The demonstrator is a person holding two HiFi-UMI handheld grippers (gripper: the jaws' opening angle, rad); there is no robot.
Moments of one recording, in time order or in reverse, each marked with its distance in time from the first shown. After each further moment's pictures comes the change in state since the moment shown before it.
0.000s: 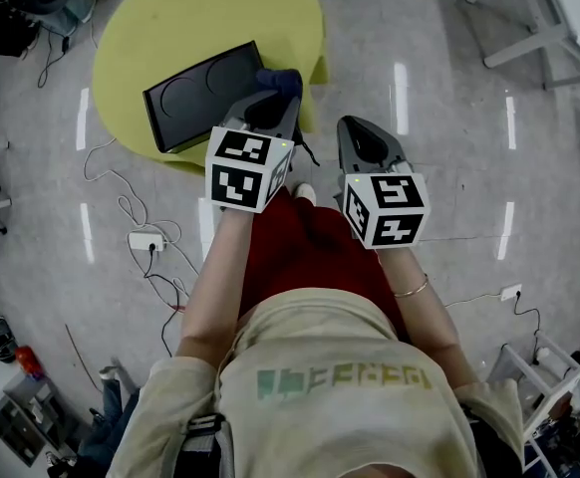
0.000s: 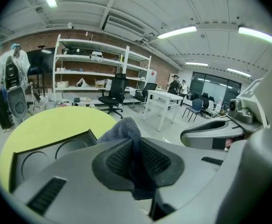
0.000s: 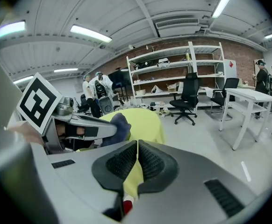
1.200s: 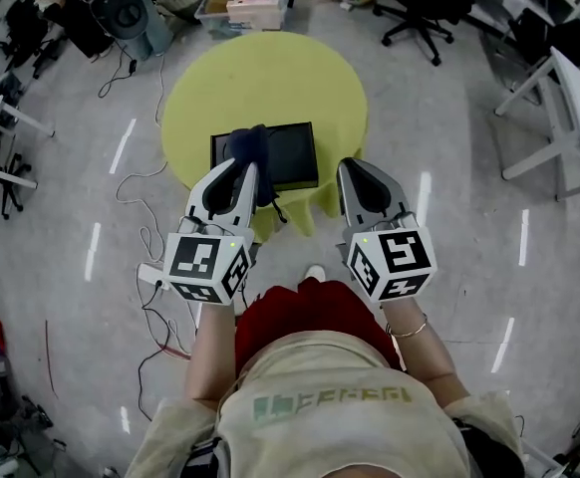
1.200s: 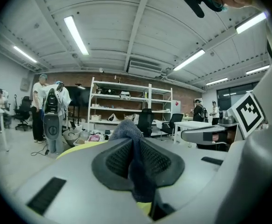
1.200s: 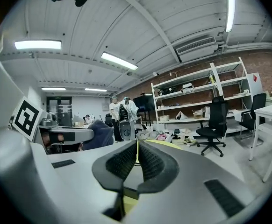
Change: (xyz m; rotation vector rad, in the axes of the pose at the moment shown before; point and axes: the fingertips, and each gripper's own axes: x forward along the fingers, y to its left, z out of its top) left arm -0.191 0.044 0.065 -0.042 -0.427 0.365; right arm -0.042 0.084 0.120 -0.140 -0.322 0.287
